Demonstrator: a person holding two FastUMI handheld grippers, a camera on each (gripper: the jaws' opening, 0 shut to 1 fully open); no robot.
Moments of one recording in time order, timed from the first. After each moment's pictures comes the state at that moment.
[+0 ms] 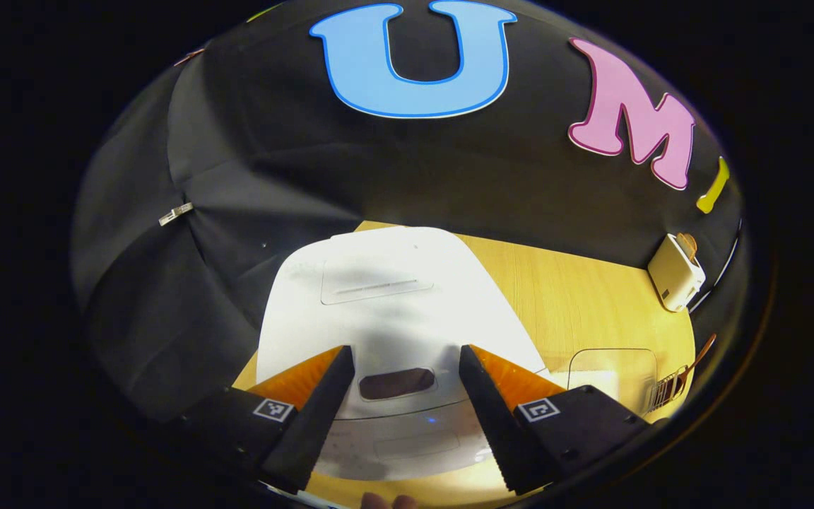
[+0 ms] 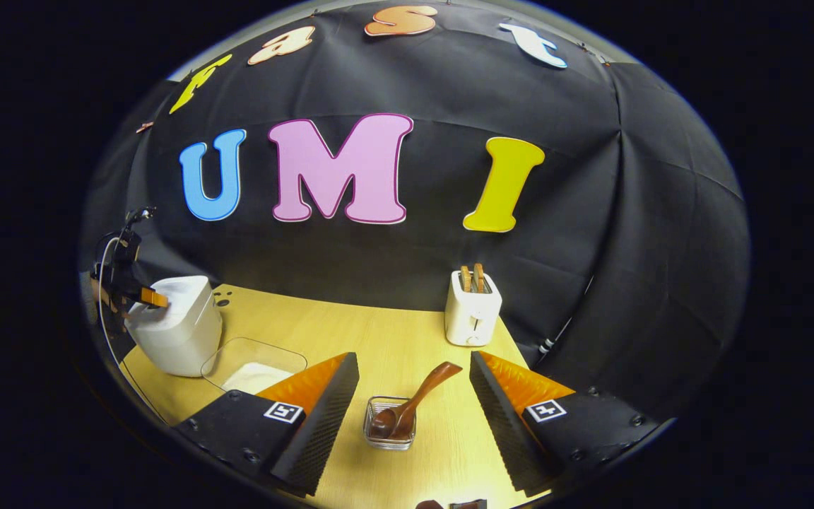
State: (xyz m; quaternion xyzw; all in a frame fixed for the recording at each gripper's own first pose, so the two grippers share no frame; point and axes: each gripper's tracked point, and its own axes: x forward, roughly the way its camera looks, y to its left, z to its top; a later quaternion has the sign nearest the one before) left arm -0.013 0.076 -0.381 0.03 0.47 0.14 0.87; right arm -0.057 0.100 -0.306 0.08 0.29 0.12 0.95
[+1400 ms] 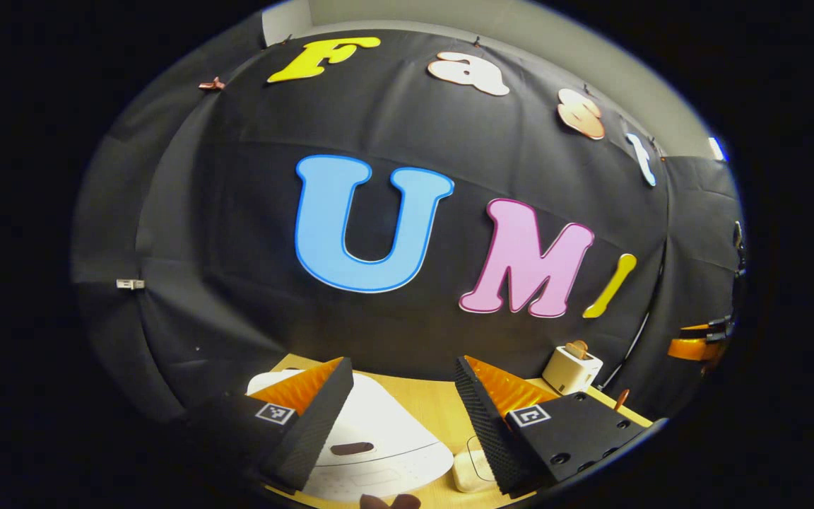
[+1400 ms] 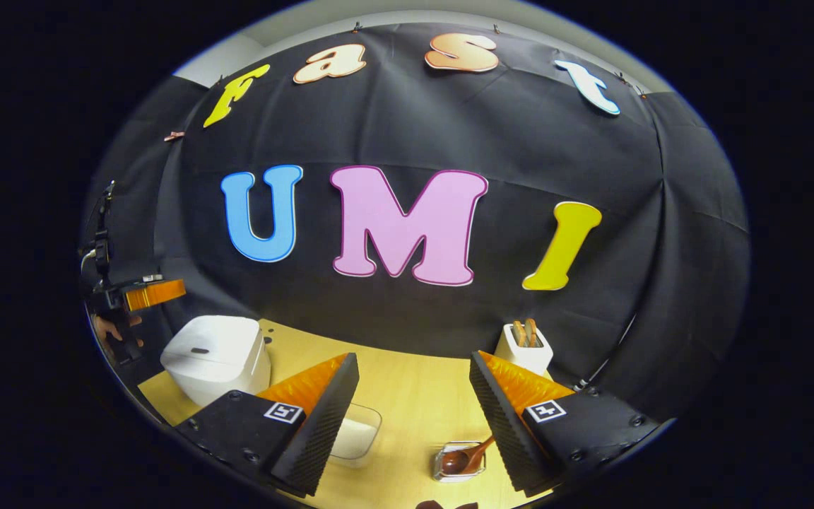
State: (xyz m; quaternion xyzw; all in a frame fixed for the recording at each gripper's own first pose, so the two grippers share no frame) left arm 0.000 0.023 -0.202 -0.03 0.16 -0.06 0.99; right arm -0.030 0.212 -0.193 0.10 0.20 0.17 0.96
